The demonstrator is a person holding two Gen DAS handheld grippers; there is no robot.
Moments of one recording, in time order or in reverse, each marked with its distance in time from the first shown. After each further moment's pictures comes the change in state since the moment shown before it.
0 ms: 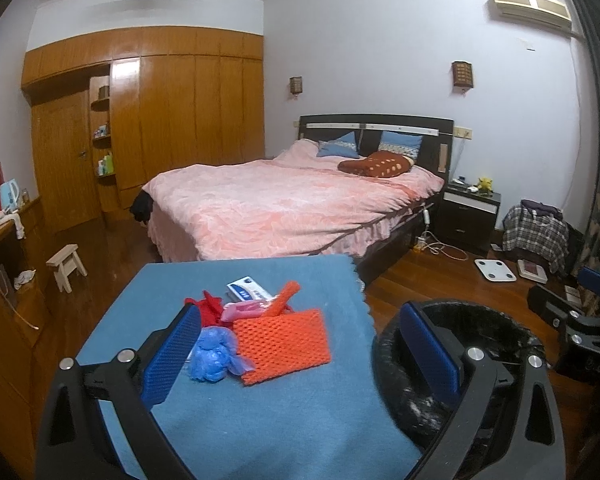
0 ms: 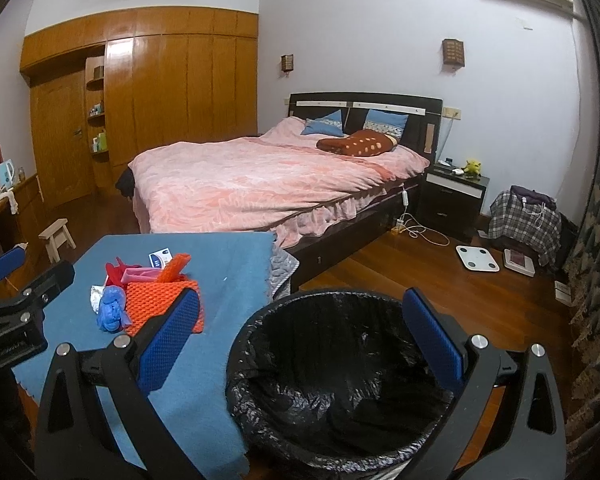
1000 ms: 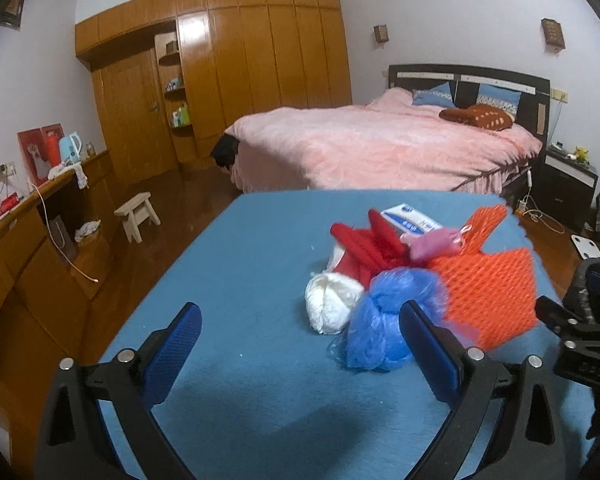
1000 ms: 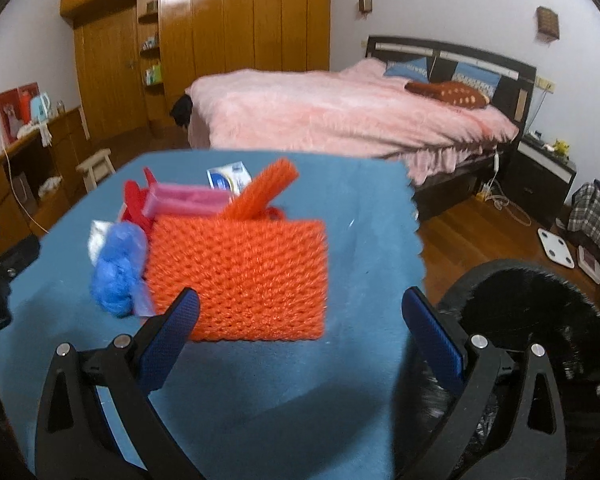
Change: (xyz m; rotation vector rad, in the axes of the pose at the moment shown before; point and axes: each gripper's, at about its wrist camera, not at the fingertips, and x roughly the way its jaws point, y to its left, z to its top) left arm 0.125 0.153 -0.067 -0.073 0.194 0.284; right arm 0.206 0.152 -0.040 -0.126 0.246 0.195
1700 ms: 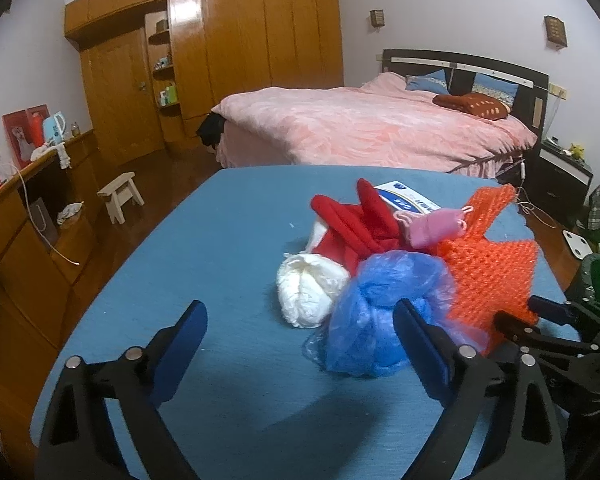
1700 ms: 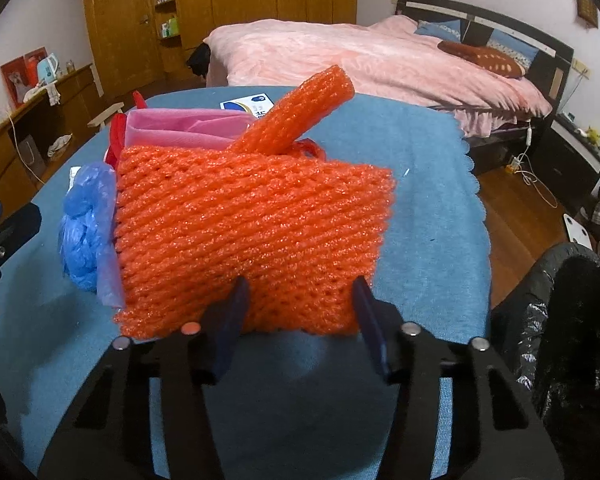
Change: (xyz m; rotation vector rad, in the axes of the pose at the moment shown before) left arm 0.033 -0.008 -0.004 -0.015 0.058 -0.068; right arm 0.055 0.018 -0.004 -0.055 0.148 0.066
